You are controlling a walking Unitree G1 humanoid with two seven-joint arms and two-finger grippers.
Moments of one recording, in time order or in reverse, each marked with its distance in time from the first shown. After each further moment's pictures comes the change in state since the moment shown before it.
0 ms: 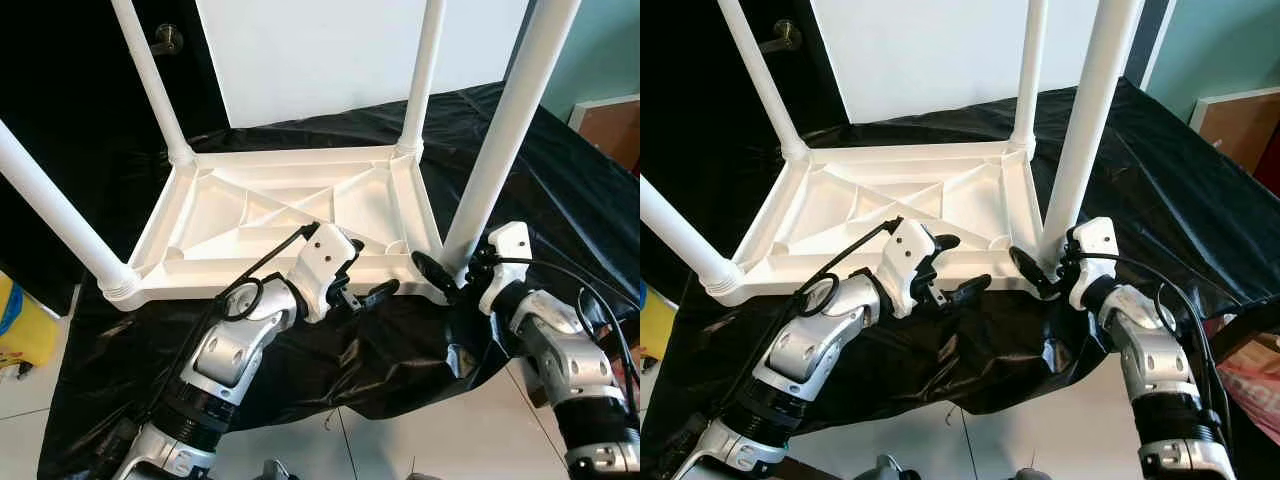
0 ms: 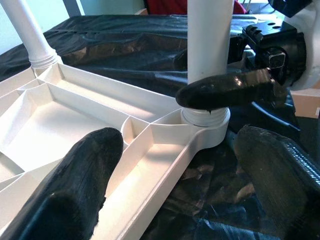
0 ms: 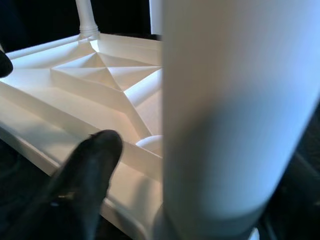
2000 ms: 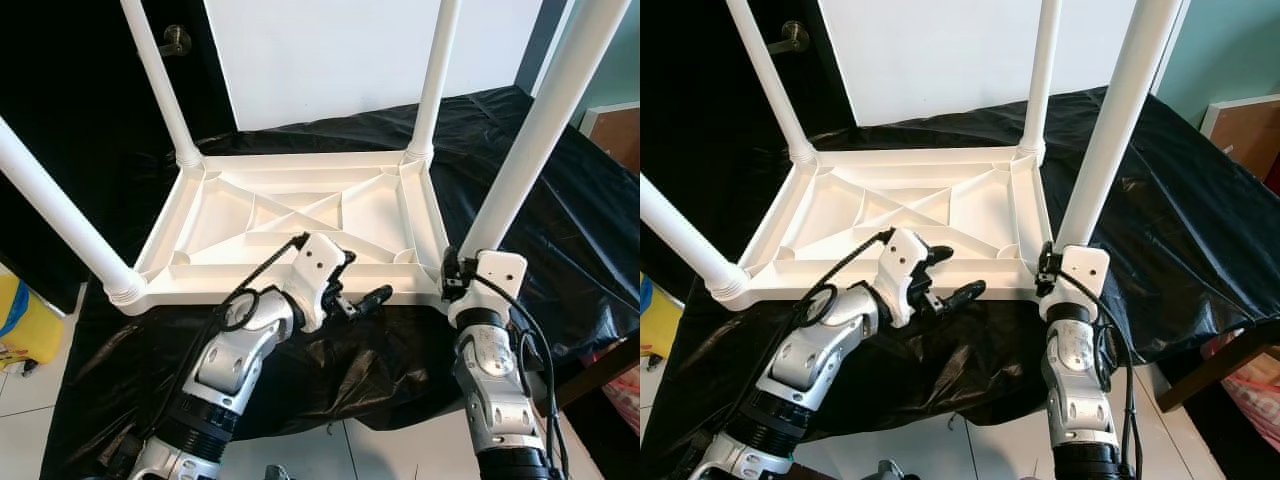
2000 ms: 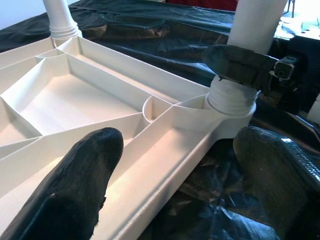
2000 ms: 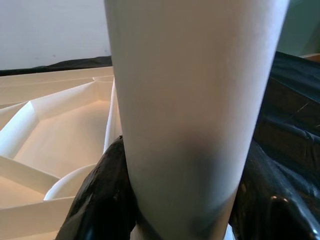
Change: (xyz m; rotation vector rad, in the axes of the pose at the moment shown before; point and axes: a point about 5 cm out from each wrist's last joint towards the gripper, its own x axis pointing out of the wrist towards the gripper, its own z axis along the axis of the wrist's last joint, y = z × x) left arm -0.004 0.000 -0.015 -0.098 0.010 0.047; right arm -0.007 0.050 -0.013 0.129 -0.071 -0.841
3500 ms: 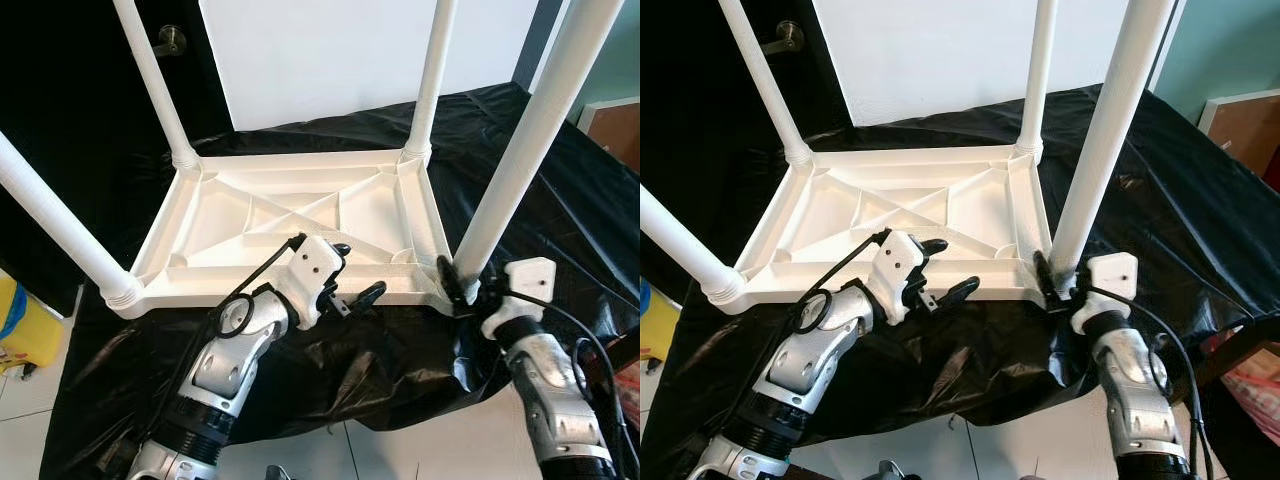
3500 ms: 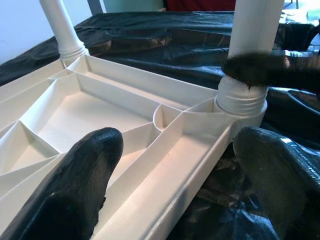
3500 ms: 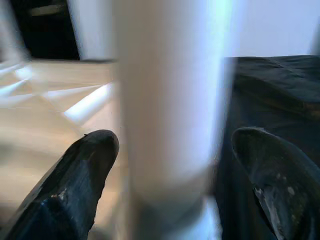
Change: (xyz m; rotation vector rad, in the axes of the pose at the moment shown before) left arm -0.005 0.004 -0.001 0.101 -0.031 0.027; right arm 0.004 -0.036 0.006 -0.088 -0.069 0.520
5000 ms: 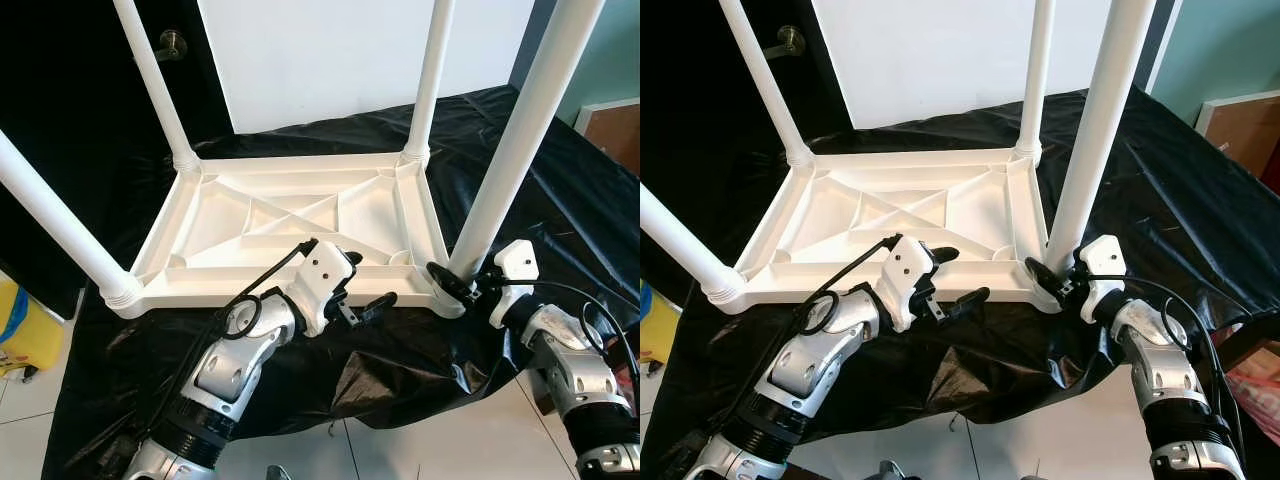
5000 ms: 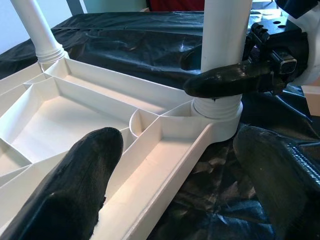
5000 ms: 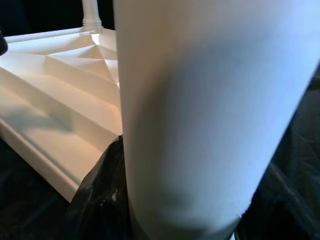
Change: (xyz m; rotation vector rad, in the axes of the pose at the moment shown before) left arm 0.003 -0.012 0.003 -0.003 0.004 -0.074; right arm 0.023 -0.020 -0.008 -0.071 0.079 0.294
